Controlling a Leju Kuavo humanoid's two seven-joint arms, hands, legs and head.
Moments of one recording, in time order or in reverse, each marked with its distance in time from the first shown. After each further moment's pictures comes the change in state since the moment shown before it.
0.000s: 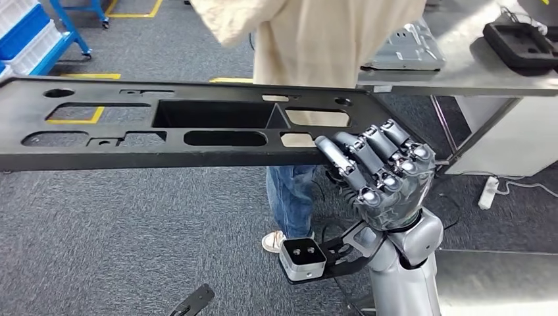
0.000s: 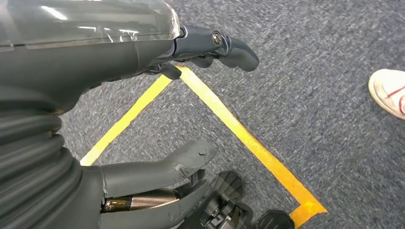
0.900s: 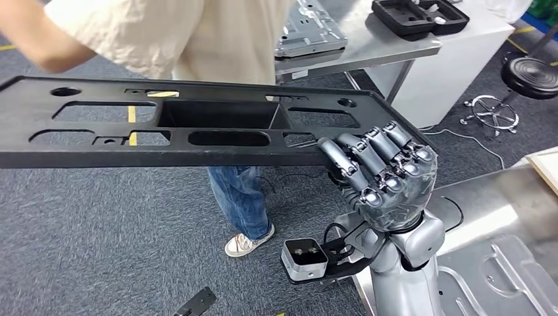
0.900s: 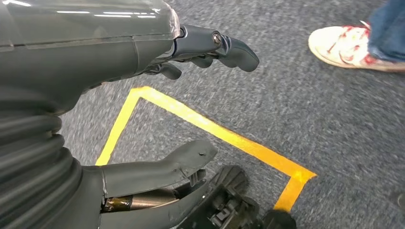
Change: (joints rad) left arm 0.010 -0.005 -0.004 0.000 0.002 0.003 -0.003; right arm 0.002 -0.002 -0.006 -0.002 0.001 0.000 0.000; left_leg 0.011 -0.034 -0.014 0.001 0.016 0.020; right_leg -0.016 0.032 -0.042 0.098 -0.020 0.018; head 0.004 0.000
